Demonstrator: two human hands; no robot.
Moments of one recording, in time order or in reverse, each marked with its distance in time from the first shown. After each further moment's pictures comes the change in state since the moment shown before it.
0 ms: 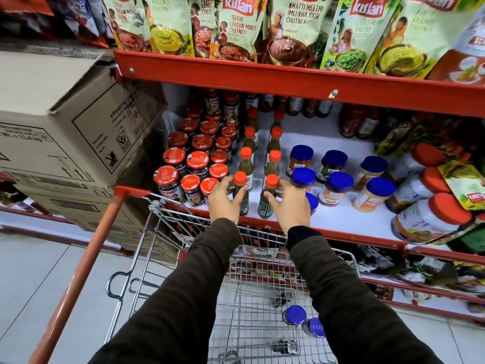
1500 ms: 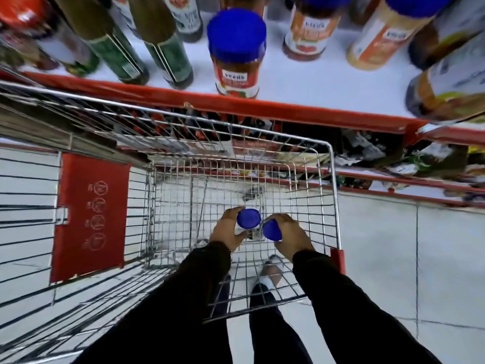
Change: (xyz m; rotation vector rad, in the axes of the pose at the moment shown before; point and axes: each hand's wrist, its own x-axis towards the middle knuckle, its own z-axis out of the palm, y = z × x) left_hand -0.268 -0.219 0.180 0.416 -0.889 -0.390; right_hand -0.181 0.356 0.104 -0.163 -0.836 0.265
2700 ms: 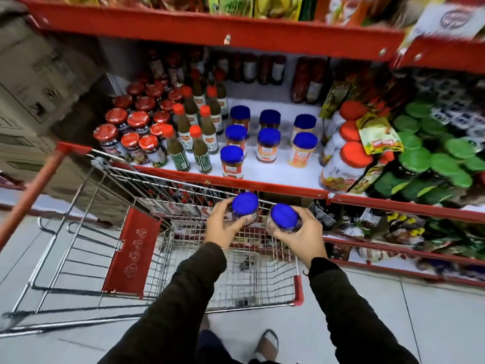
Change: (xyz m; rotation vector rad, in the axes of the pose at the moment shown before) left_hand -0.150 0.183 -0.119 -0.431 0.592 0.388; right_hand -0.169 -0.062 -0.172 0.492 0.723 -0.394
